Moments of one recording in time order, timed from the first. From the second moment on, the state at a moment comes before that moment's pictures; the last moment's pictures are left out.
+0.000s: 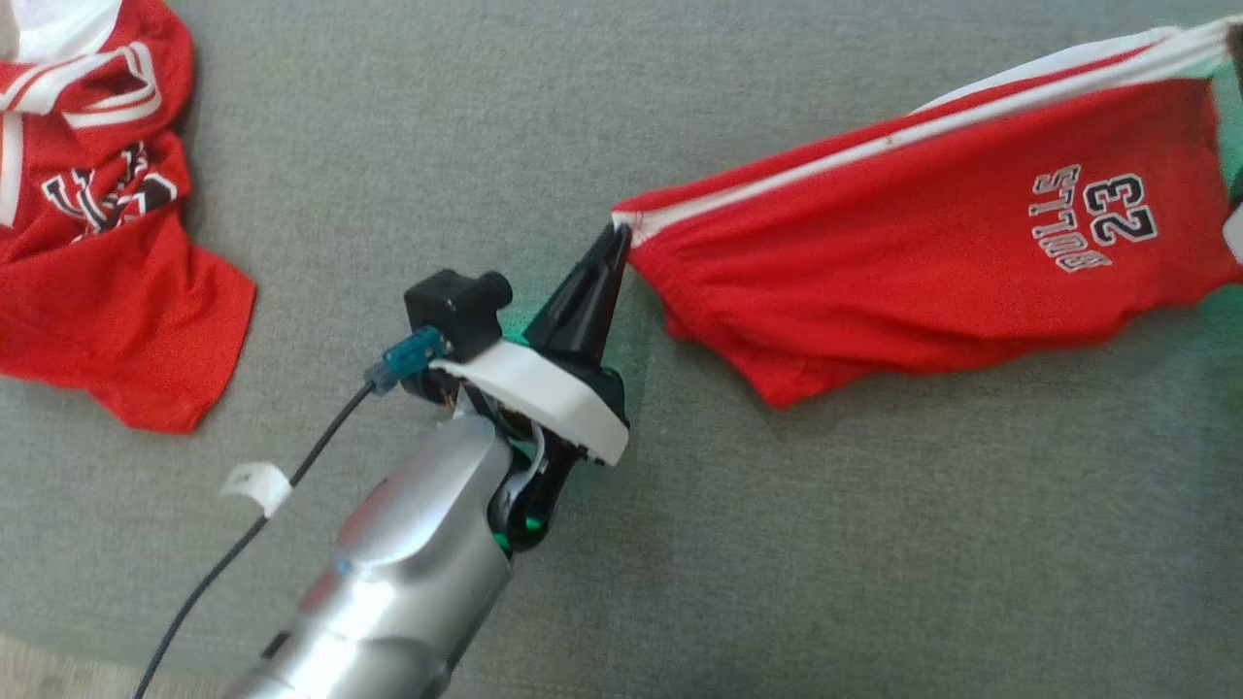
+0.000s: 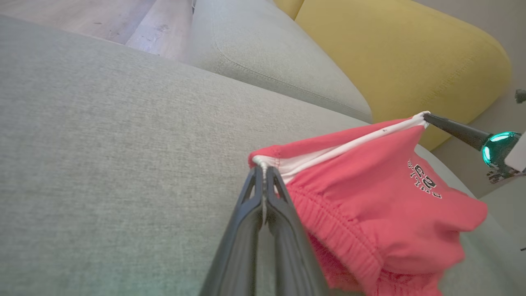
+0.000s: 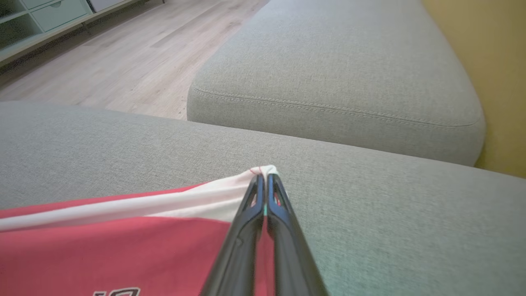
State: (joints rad) left arm -0.64 0.04 -0.72 0.56 -0.78 -0.07 -0.16; right arm -0.71 -0.63 0.33 0.52 0.63 0.13 0.14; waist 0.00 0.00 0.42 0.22
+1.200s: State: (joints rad) left arm -0.19 0.04 -0.57 0.03 -0.23 0.22 -0.26; right arm -0.64 -0.60 0.44 0.90 1.00 0.13 0.10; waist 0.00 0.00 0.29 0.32
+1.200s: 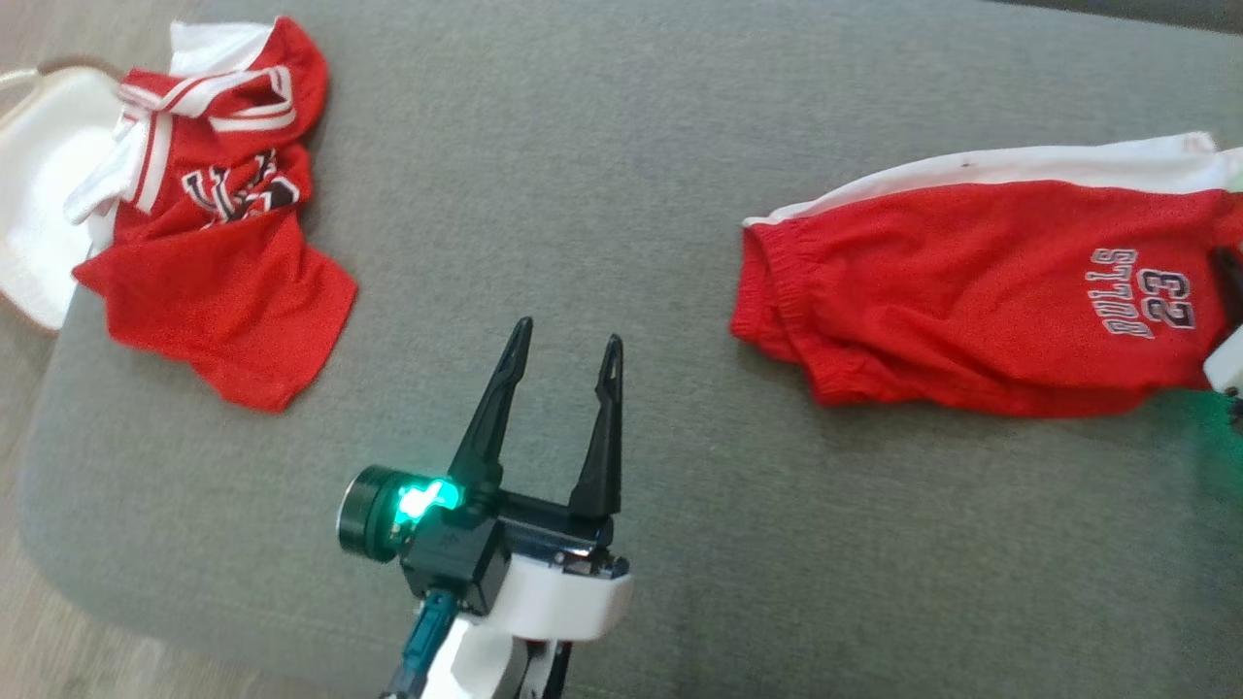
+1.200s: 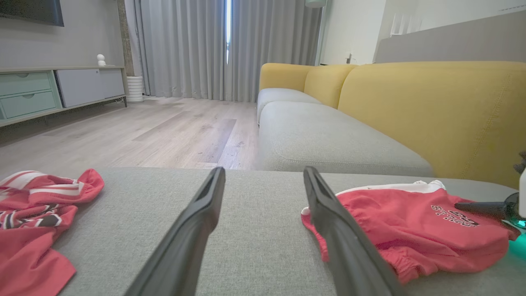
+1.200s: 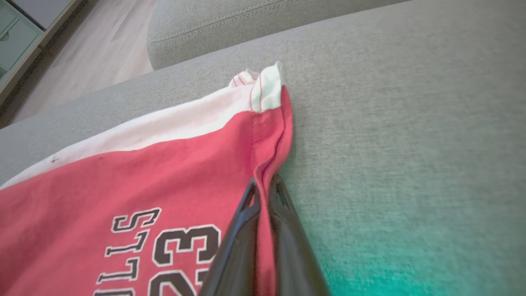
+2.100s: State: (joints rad) left arm -0.14 0.05 -0.51 0.09 -0.15 0.14 -0.26; right arm -0.63 -0.68 0.49 0.74 0.99 0.13 -0.06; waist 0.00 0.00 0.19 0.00
